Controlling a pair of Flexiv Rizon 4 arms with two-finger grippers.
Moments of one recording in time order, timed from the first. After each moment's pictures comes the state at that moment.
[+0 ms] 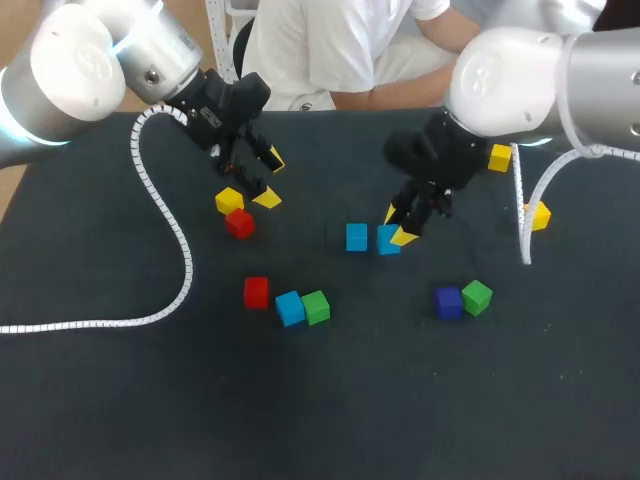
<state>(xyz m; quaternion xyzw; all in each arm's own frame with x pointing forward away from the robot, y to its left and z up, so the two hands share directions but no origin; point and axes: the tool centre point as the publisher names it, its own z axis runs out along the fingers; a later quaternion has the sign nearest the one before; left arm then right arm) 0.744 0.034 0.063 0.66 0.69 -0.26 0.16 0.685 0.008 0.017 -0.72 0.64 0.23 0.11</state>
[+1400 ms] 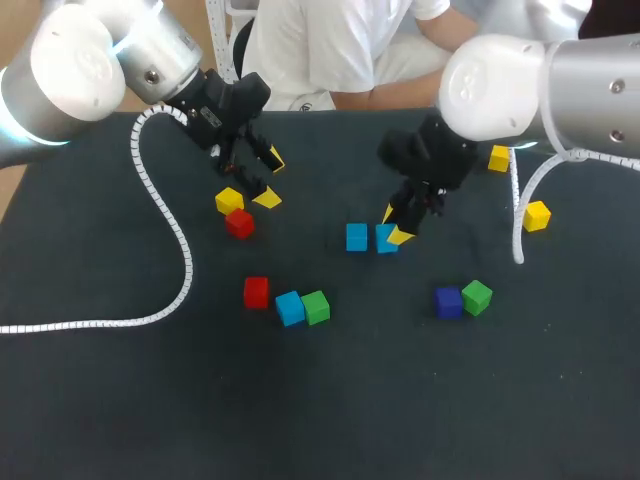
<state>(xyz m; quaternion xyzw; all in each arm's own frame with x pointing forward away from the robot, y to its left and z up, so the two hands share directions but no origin) 0.744 0.034 0.063 0.66 0.69 -0.26 0.16 0.699 0.007 0.002 -0.71 0.66 0.22 0.10</state>
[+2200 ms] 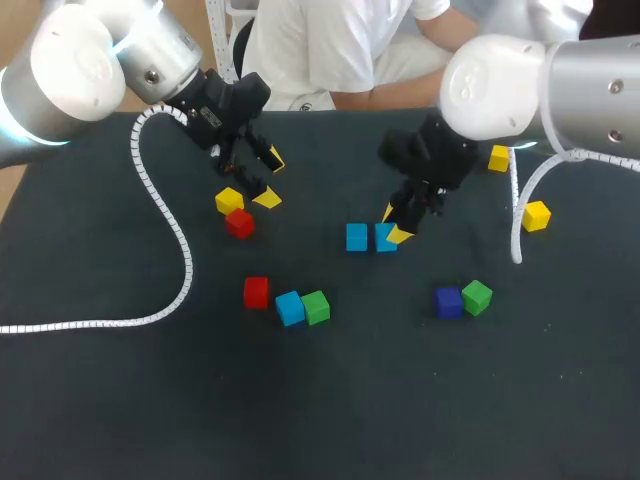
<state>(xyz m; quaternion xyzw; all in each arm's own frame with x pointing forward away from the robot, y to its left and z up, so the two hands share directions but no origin) 0.744 0.034 0.063 0.66 0.69 -0.26 0.16 0.703 0.008 0.000 -0.70 0.67 0.22 0.10</state>
